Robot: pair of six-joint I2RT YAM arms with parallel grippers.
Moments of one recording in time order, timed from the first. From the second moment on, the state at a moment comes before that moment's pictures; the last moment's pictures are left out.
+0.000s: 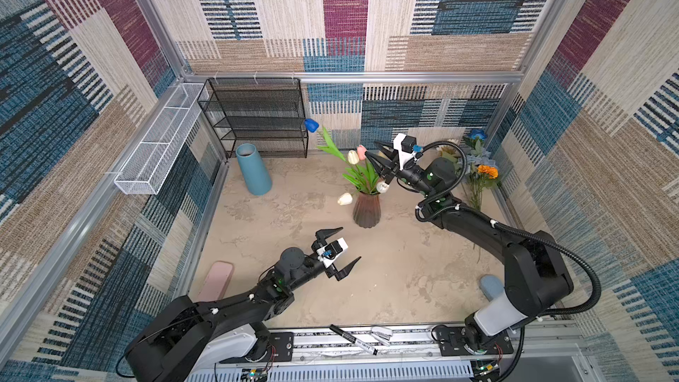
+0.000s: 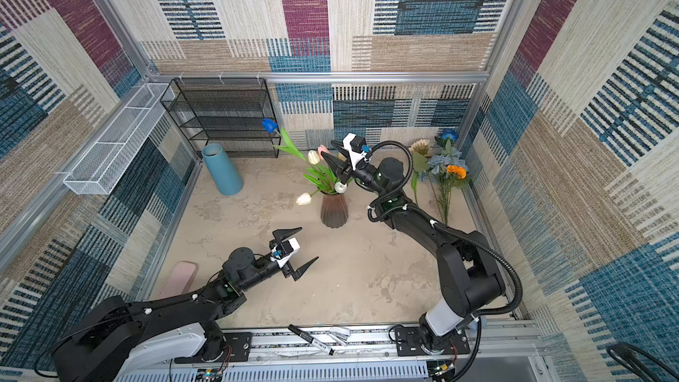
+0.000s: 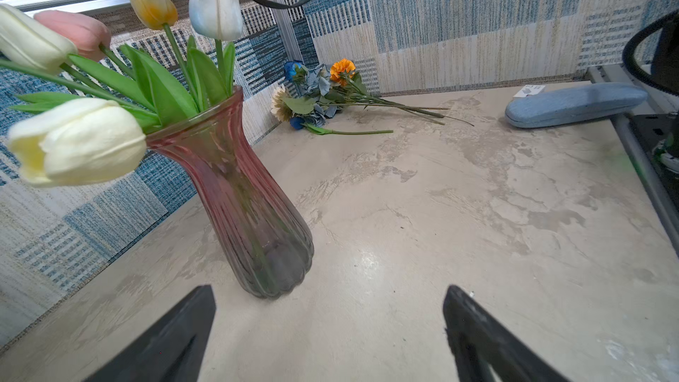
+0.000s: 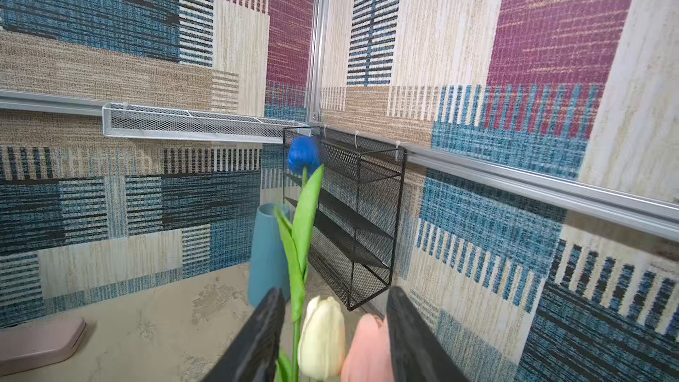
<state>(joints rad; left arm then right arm) -0.75 1.13 0.22 0.84 0.22 0.33 0.42 1.57 1.07 0.83 -0.51 0.03</state>
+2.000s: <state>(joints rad) -0.31 1.86 0.91 0.74 0.71 -1.38 0.36 1.30 1.21 0.02 -0.06 0.08</state>
